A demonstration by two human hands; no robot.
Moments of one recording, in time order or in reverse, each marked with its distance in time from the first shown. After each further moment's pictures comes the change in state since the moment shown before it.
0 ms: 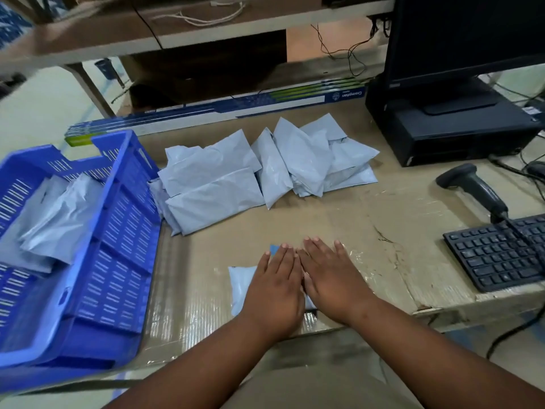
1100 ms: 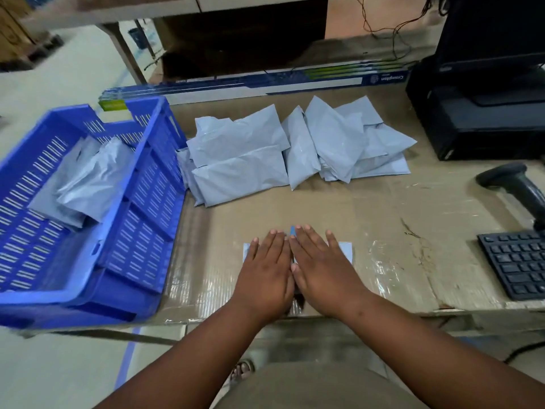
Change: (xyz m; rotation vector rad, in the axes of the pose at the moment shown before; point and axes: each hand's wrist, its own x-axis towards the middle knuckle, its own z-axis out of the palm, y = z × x) left_hand -0.037 -0.031 0.003 -0.046 0.047 -0.186; right_hand 0.007 -0.050 0.009 0.006 0.041 -0.150
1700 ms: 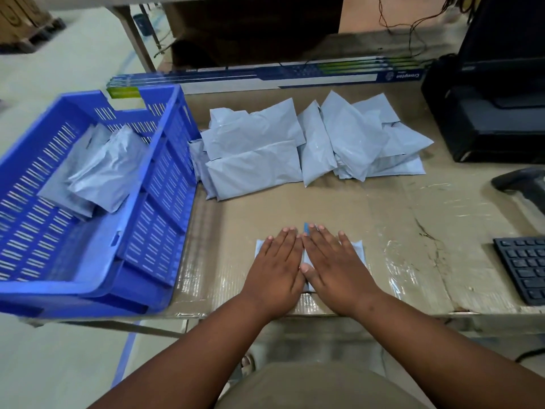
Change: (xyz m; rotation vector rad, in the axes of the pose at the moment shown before) left_hand -0.002 -0.022 0.016 -0.075 -0.066 0.057; right_hand 0.004 0.006 0.018 0.016 -0.039 0.015
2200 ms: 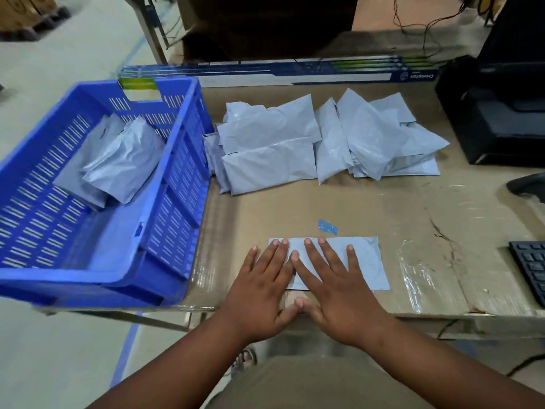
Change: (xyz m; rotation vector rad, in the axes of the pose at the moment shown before) left_hand -0.070 -0.031 -0.026 0.113 -0.040 0.056; right_hand -0.032 -0.048 -0.004 -0.123 -0.001 -0.108
